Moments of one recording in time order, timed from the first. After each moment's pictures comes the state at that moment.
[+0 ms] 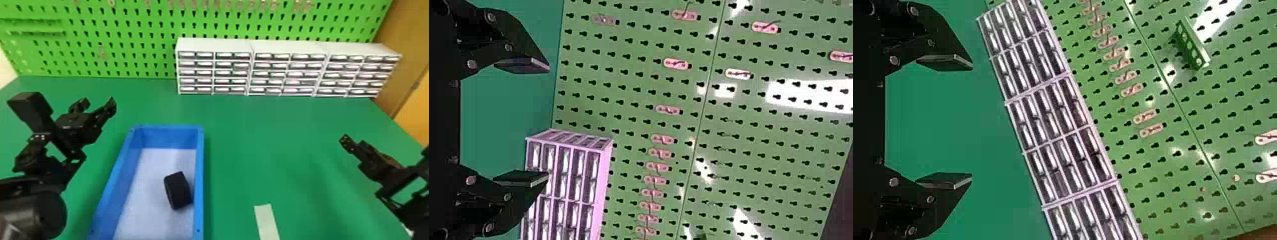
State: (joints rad) left arm -0.06 0.08 0.20 -1.73 0.24 0.23 -0.30; right arm -0.01 -0.13 -0.45 -1.63 -0.45 0.40 0.48
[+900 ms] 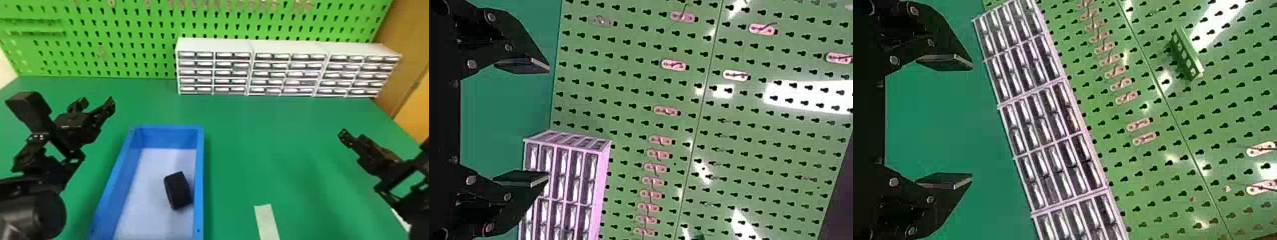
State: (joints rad) left arm -0.06 0.08 0.21 -1.73 0.24 0.22 -0.30; right arm -0.03 -0.14 -0.43 -1.63 -0.44 0.39 0.48
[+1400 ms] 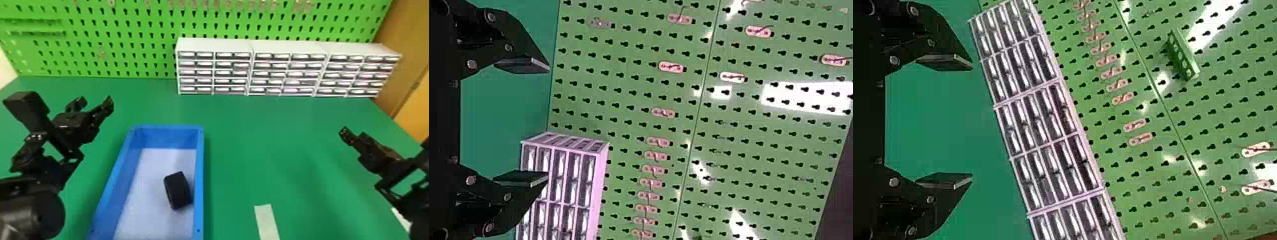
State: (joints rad) left arm -0.07 0.08 0.21 -1.73 0.24 0.22 -0.30; right arm -0.04 -0.14 -0.43 -1.63 -0.44 0.39 0.48
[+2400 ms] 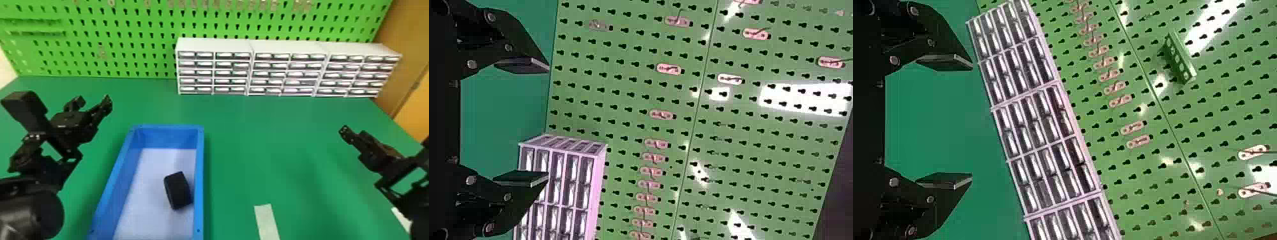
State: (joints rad) left arm -0.06 0.08 0.22 -1.73 0.24 0.21 -0.30; right arm -0.05 -0.14 -0.43 -1.63 -0.45 0.39 0.49
